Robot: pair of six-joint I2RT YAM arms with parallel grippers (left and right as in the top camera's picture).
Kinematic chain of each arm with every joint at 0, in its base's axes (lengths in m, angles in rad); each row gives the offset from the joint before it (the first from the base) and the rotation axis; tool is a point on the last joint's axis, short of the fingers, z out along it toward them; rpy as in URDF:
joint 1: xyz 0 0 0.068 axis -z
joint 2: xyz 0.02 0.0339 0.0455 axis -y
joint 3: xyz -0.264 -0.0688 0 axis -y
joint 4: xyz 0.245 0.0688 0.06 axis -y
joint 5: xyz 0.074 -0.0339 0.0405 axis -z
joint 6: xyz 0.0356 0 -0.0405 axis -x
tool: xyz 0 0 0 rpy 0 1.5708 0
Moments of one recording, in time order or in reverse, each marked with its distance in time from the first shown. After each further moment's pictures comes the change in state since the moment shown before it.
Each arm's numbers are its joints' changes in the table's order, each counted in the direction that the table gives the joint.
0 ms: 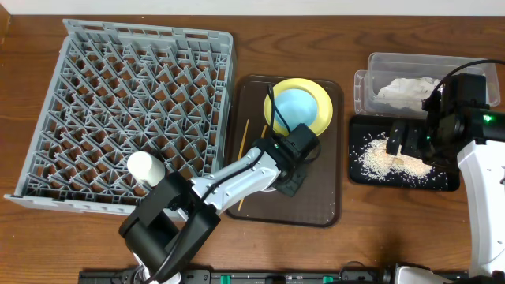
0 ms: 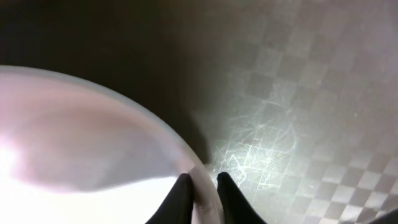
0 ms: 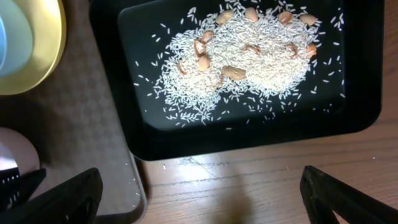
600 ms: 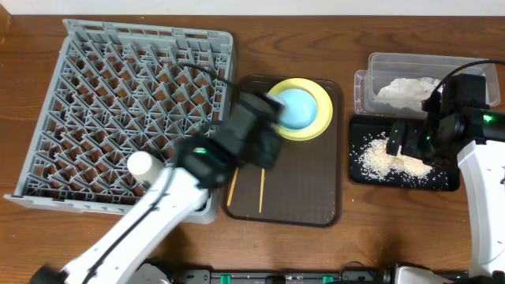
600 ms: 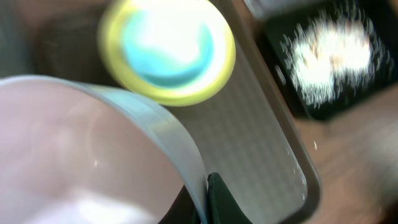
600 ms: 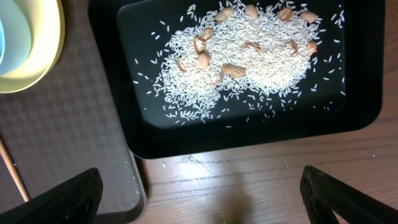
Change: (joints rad) left arm -0.161 0.495 0.005 -0.021 0.011 0.000; right arm 0.000 0.000 0.000 -0.006 0.000 0.000
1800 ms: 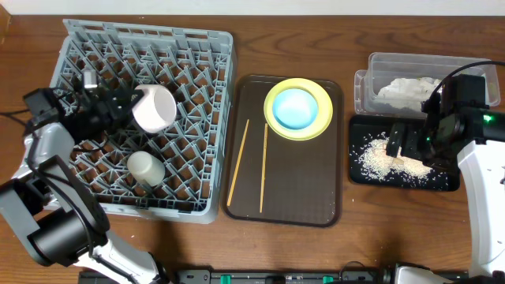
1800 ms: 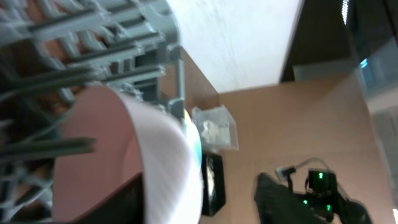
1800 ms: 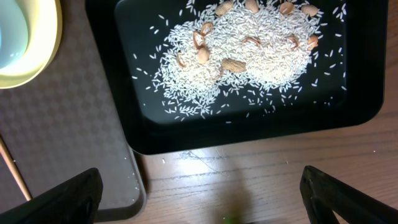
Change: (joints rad) left arm -1.247 -0.503 0.000 0.234 1.334 -0.076; right arm 0.000 0.000 0.000 -0.016 -0.001 0.000
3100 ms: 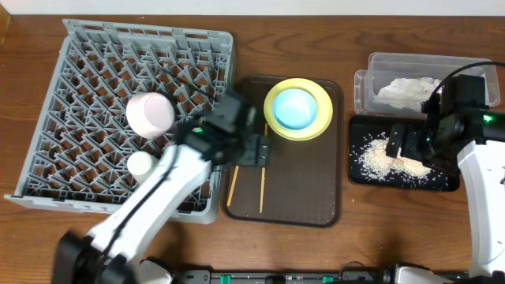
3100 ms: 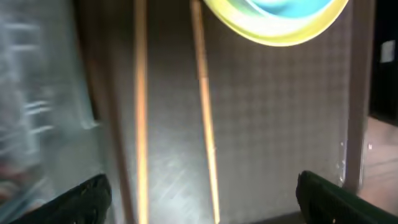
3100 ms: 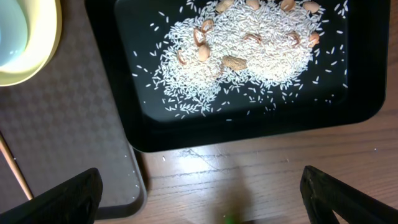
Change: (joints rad) left arm 1.123 0.361 -0.027 -0.370 -1.299 0.270; right arm 0.000 0.000 0.000 -0.007 -0.003 0.000
